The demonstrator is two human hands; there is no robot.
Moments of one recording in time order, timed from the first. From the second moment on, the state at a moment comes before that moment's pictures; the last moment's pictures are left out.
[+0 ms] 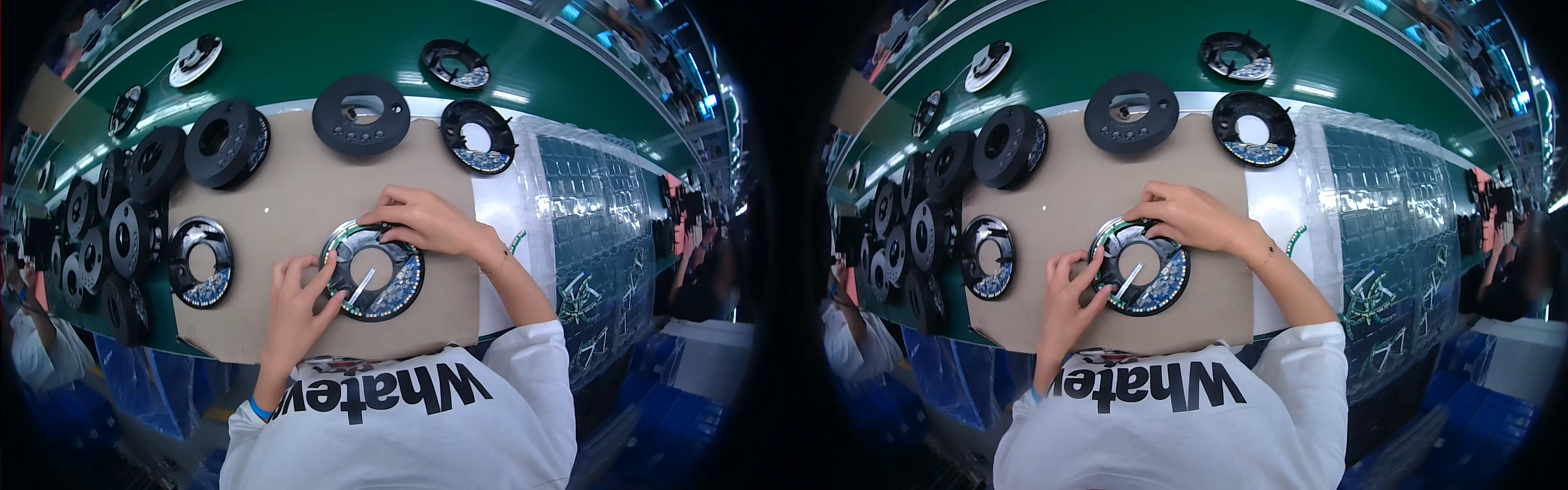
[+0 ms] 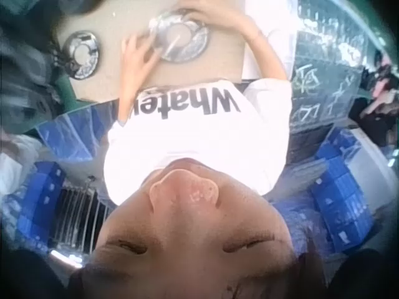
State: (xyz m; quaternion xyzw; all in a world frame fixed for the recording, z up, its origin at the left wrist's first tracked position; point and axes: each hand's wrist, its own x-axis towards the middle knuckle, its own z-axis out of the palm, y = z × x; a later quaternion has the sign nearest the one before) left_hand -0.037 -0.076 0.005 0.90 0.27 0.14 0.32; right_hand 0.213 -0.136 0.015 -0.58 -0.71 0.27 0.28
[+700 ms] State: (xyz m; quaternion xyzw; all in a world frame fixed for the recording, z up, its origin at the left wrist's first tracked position) left_hand -0.040 -0.081 -0.015 0.87 0.30 0.24 0.32; right_hand 0.353 -0.013 -0.017 -0.81 -0.56 -0.14 0.09
